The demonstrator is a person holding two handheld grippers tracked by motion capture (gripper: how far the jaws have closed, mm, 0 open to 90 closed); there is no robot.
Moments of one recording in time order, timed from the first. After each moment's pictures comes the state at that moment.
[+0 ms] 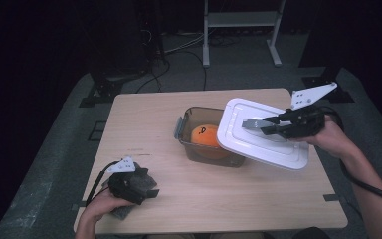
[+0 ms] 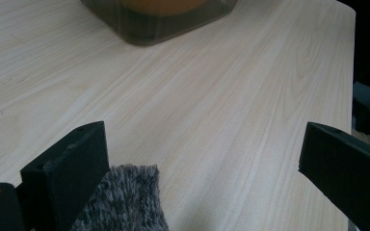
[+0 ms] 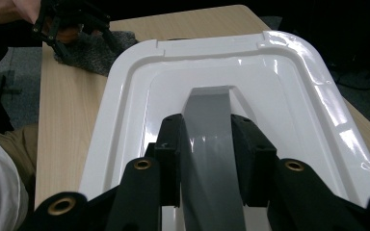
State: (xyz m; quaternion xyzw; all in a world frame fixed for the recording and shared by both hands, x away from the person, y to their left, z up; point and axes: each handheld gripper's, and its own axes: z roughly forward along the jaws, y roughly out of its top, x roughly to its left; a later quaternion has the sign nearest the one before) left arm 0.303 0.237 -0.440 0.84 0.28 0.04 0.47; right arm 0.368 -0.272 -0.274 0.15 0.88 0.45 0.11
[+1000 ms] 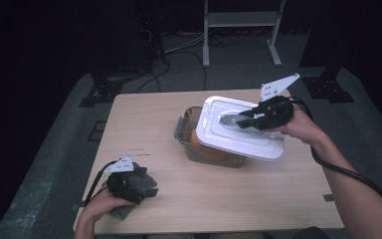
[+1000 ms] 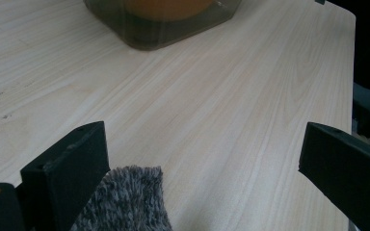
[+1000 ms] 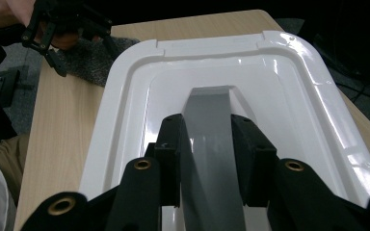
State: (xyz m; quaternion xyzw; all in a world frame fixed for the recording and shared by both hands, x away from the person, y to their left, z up) left arm 0.303 0.240 -0.438 0.84 0.28 0.04 0.47; right arm 0.406 -0.218 -0.278 0.12 0.88 0.44 0.08
